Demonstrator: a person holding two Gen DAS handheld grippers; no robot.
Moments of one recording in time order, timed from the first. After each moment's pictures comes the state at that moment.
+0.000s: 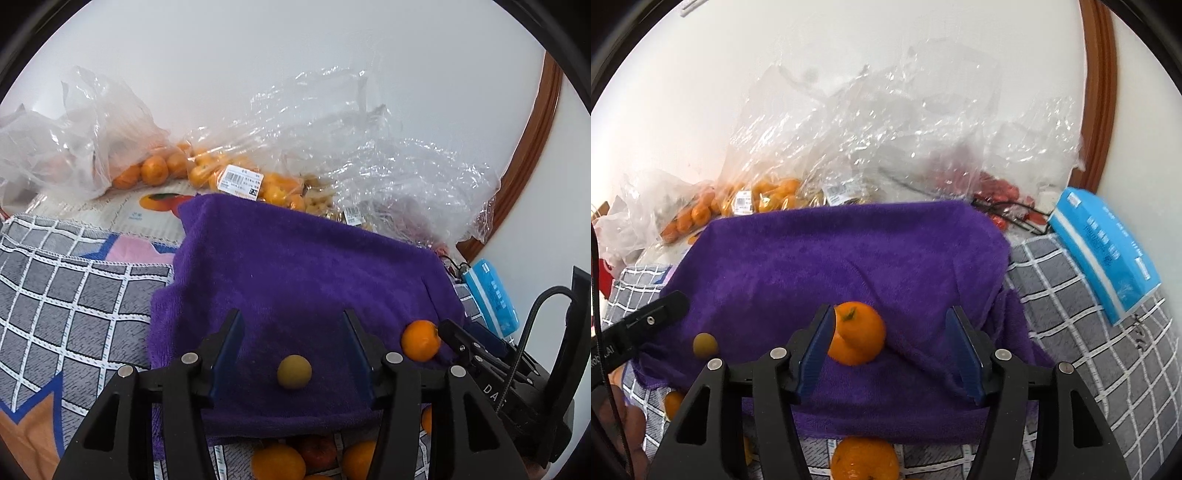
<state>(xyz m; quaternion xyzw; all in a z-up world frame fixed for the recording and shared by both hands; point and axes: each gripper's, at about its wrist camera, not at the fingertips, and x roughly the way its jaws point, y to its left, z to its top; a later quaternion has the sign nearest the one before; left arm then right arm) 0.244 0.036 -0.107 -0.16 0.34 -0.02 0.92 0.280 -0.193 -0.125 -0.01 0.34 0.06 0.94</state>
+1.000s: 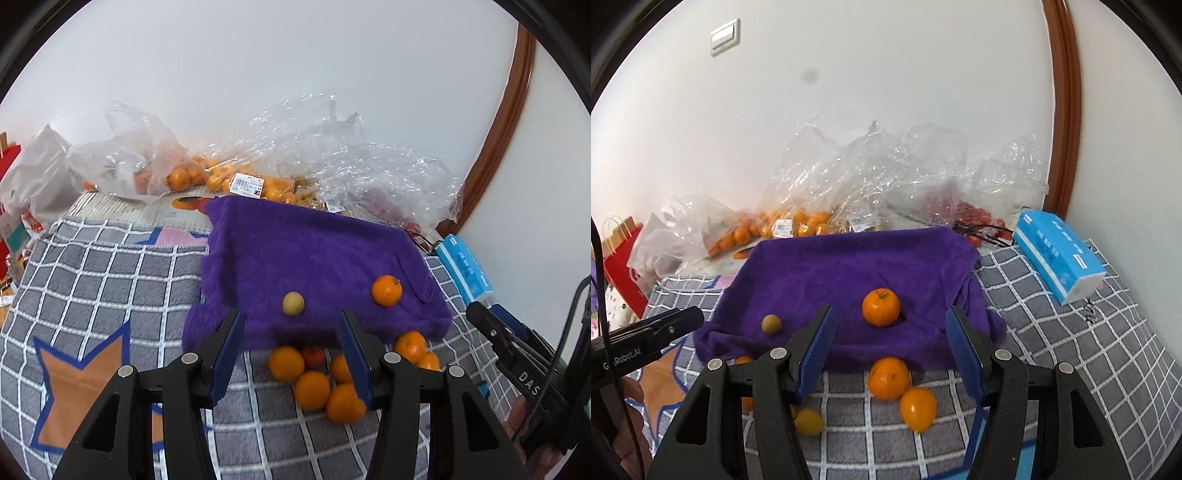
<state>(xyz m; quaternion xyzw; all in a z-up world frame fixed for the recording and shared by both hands) 0.150 0.045 -0.065 -0.14 0.35 -0.04 0.92 0.169 -0.198 -0.067 0.01 0.30 0.08 0.95</state>
